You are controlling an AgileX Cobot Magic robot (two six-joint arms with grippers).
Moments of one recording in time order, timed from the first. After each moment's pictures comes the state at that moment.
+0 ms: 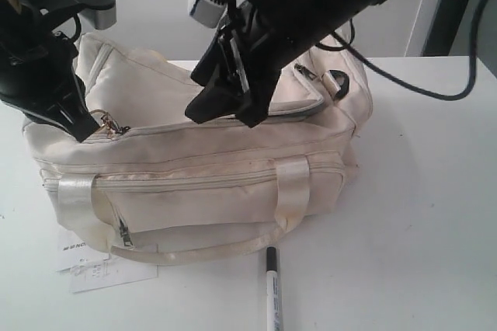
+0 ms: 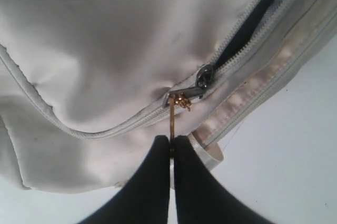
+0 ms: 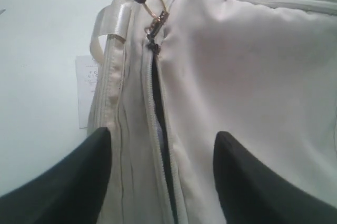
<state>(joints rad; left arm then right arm) -0.33 1.42 -1.30 -0.03 1.14 0.37 0.34 1.77 -1.54 0.80 1.02 -1.44</state>
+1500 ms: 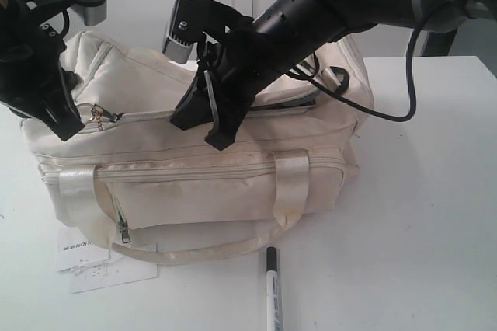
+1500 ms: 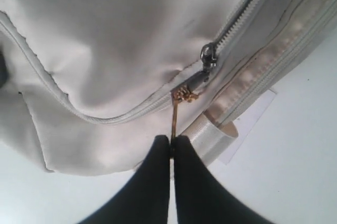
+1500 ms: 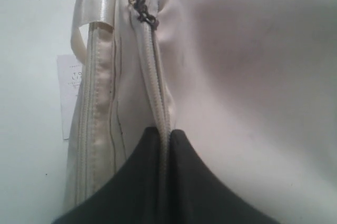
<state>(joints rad) -0.33 1.39 -1.30 0.04 1.16 0.38 0.39 1.87 -1.54 0.80 0.91 -1.42</state>
